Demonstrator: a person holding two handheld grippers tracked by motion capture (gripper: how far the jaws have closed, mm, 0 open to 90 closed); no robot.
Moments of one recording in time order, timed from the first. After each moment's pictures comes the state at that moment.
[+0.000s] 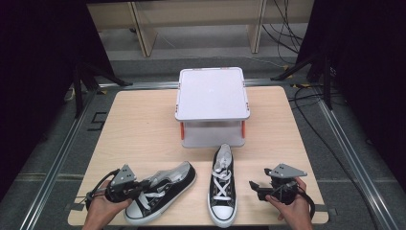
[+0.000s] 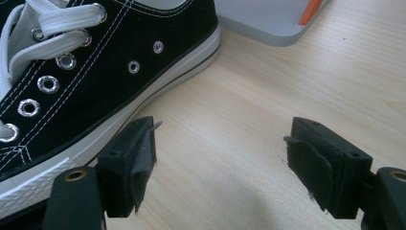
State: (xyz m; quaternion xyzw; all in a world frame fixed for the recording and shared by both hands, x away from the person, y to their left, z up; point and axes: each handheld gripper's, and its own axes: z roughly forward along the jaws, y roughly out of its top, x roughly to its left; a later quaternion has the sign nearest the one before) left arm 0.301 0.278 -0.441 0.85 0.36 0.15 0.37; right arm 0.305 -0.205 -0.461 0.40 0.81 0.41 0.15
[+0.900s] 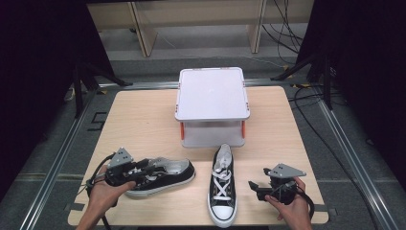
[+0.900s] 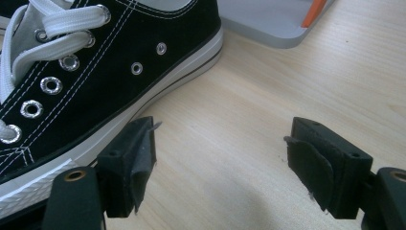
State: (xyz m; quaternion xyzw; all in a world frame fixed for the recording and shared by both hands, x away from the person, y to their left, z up) left arm 0.310 0.258 -0.405 0.80 0.38 0.16 0.43; right arm 0.305 -0.202 -0.460 0.40 0.81 0.41 0.16
